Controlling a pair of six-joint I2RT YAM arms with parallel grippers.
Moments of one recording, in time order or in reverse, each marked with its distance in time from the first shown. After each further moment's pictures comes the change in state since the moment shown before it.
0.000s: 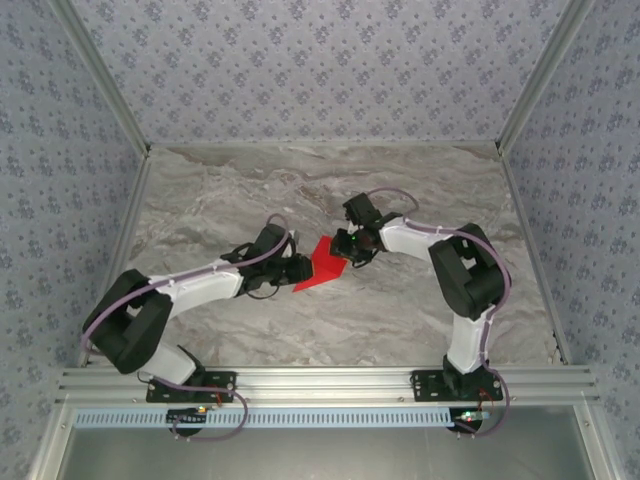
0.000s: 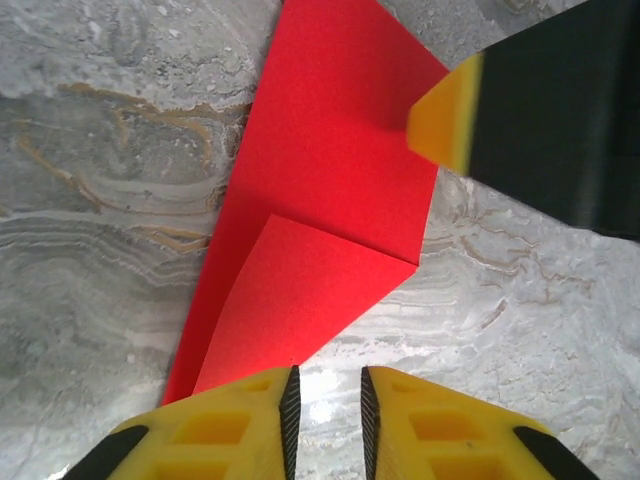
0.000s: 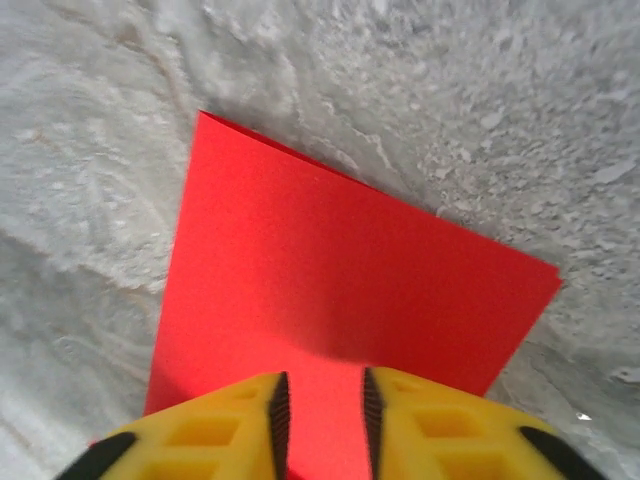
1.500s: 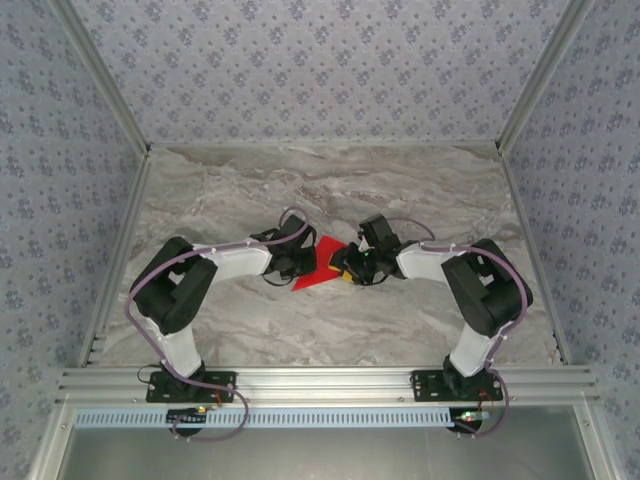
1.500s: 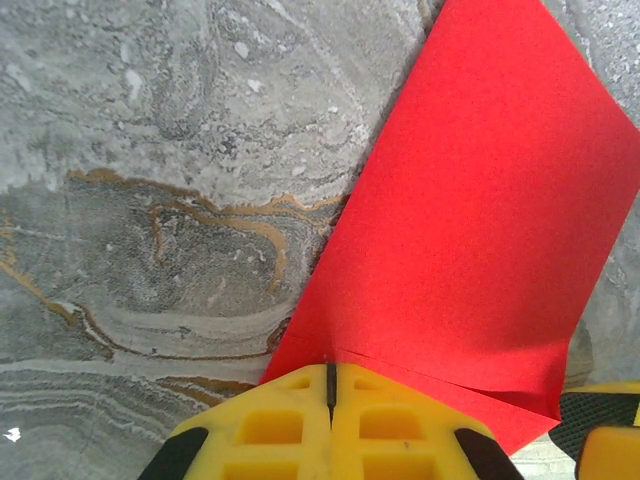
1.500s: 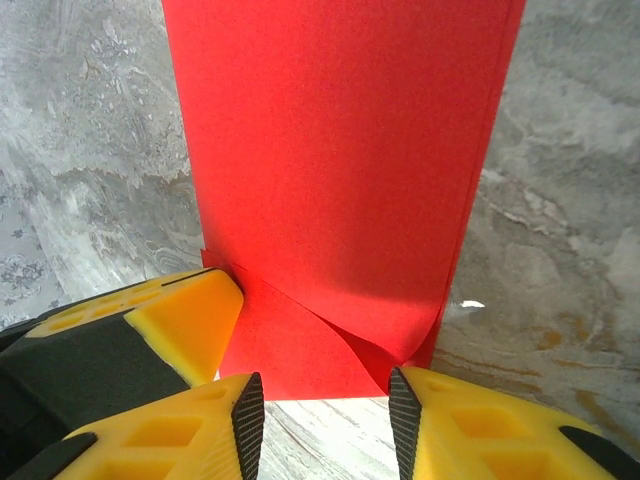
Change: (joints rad) left arm 0.000 0.290 0.231 -0.137 -0.107 -0.053; right arm 0.004 -0.129 -0.317 0.335 -0.208 0.360
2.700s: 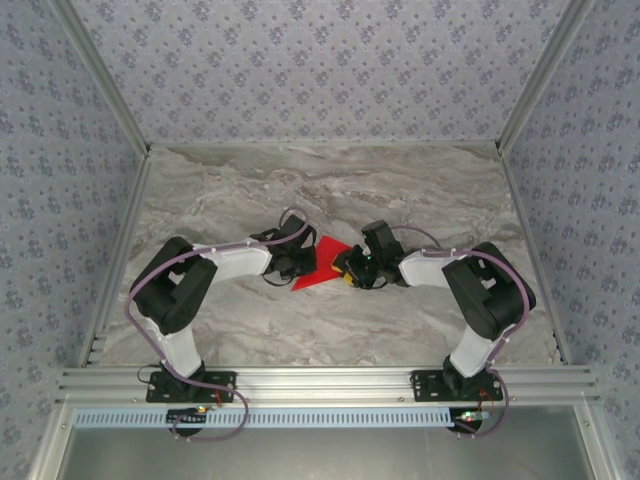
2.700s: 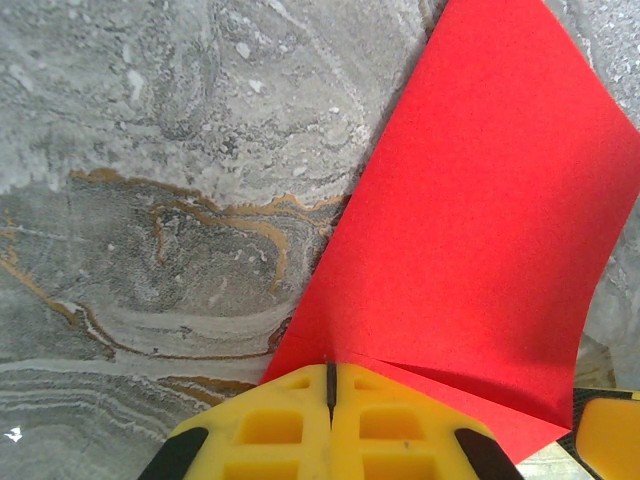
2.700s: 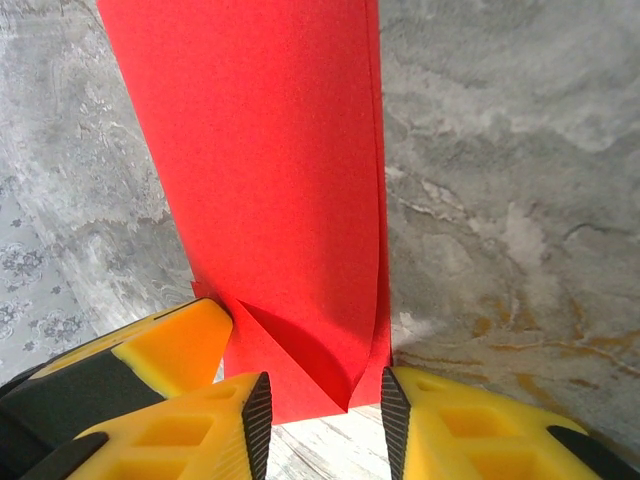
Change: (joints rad) left arm 0.000 -0.001 0.000 -0.001 -0.003 0.000; right arm 0.010 -0.024 -0.083 0.114 0.060 0.170
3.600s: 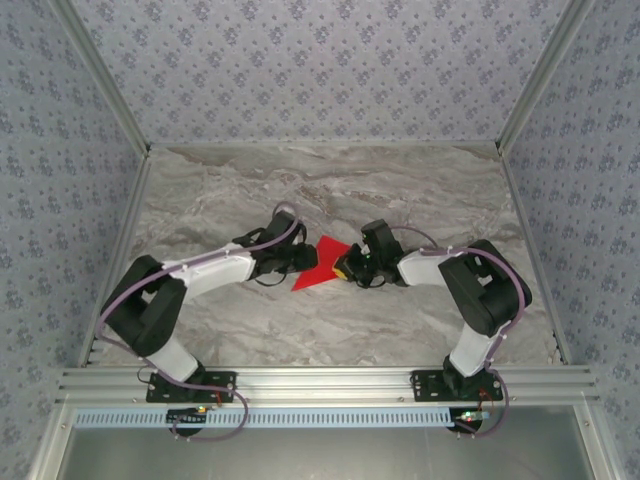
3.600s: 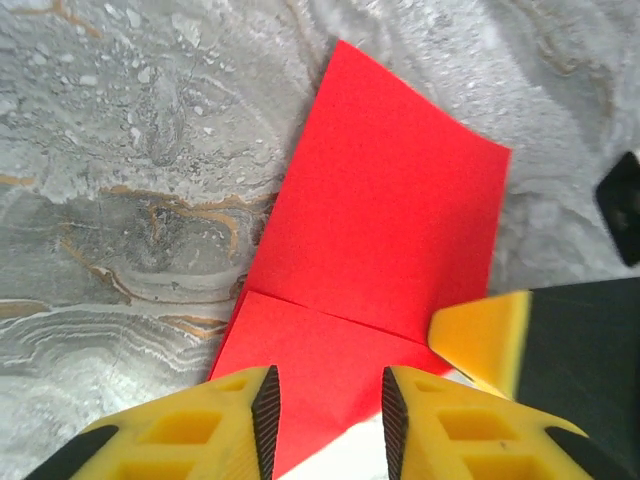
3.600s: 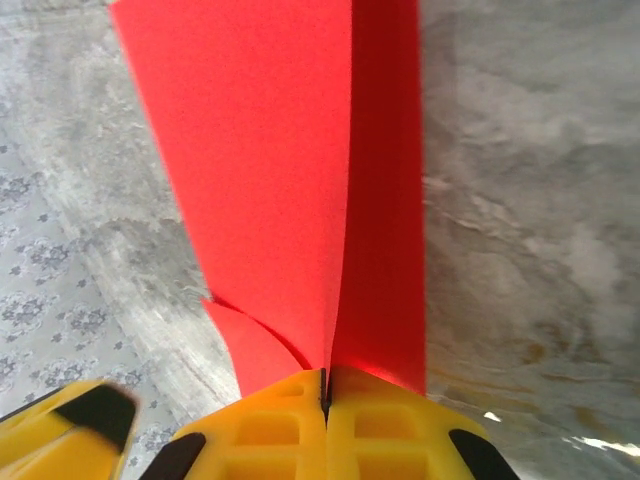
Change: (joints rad) left arm 0.000 -0.208 -0.076 0.013 0.009 0.069; right arm -0.009 0.028 0.004 0.047 -0.034 0.031
